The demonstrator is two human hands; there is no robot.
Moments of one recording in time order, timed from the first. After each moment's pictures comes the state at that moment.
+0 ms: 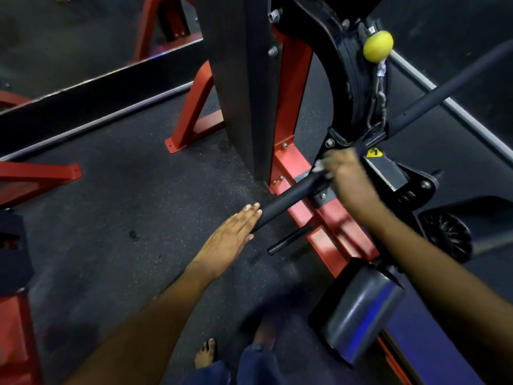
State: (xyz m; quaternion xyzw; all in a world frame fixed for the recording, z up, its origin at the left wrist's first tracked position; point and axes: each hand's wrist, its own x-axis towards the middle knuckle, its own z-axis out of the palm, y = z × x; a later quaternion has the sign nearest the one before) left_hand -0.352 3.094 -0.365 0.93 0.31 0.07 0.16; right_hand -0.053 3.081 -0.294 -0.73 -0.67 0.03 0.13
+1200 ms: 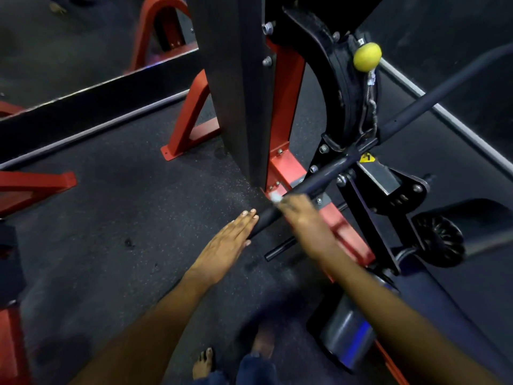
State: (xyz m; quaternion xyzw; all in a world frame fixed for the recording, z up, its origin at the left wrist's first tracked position) left_hand -0.350 3.092 -0.361 0.92 0.32 0.04 0.22; right_hand -0.138 3.039 -0.320 -0.65 -0.72 0.03 0.26
